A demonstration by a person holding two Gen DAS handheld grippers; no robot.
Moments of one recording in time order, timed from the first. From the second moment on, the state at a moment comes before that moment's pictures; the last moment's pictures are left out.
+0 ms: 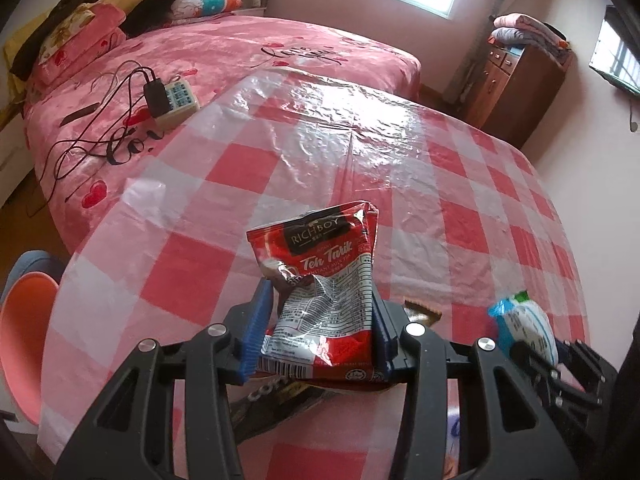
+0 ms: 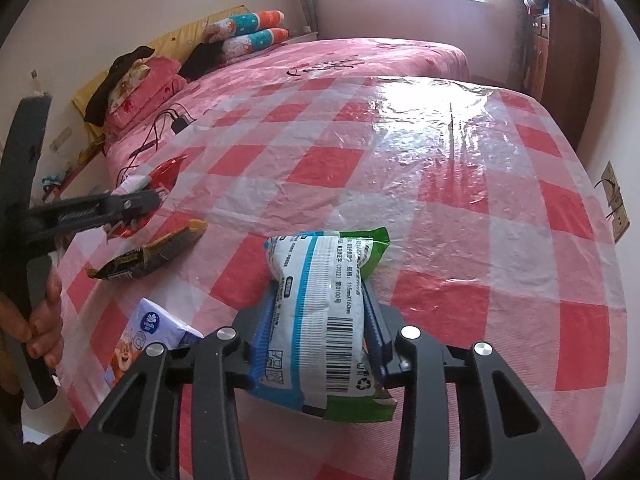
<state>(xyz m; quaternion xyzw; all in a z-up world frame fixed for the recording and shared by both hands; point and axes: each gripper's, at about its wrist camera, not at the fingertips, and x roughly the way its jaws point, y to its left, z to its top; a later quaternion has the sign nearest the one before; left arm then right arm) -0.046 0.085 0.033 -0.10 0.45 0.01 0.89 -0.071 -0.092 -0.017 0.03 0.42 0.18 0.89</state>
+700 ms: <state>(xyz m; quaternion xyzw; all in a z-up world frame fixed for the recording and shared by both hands) -0.089 0.126 0.028 -0.10 0.45 -0.02 0.89 -0.069 -0.089 0.000 0.11 0.41 0.20 0.88</state>
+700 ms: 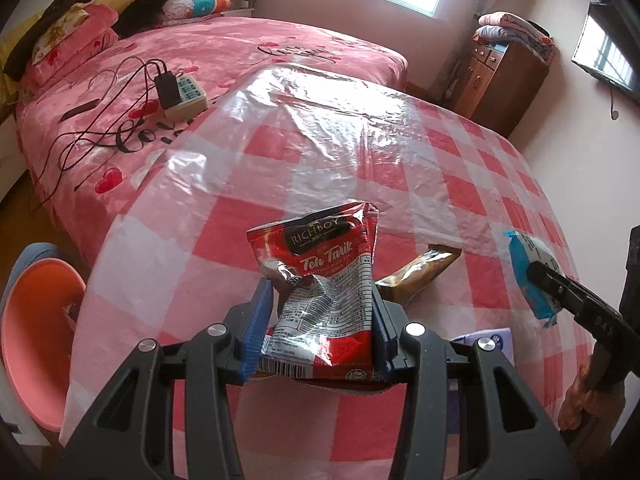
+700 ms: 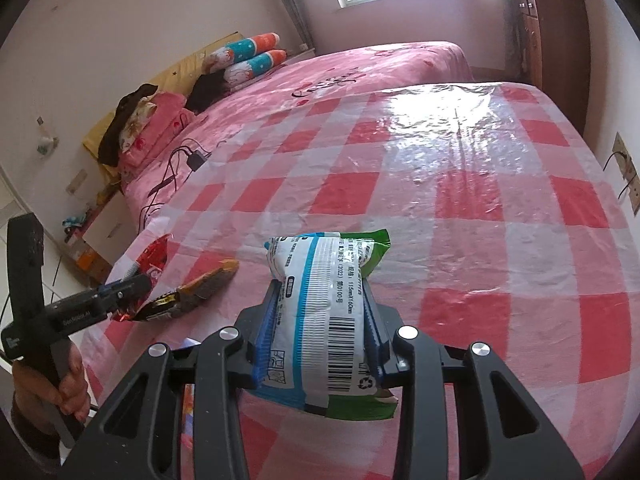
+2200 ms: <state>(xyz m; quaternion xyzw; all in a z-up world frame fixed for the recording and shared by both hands) -0.175 0.304 0.025 -0.25 0.39 0.02 0.89 -0.117 0.157 0.045 0.01 0.41 0.40 0.82</state>
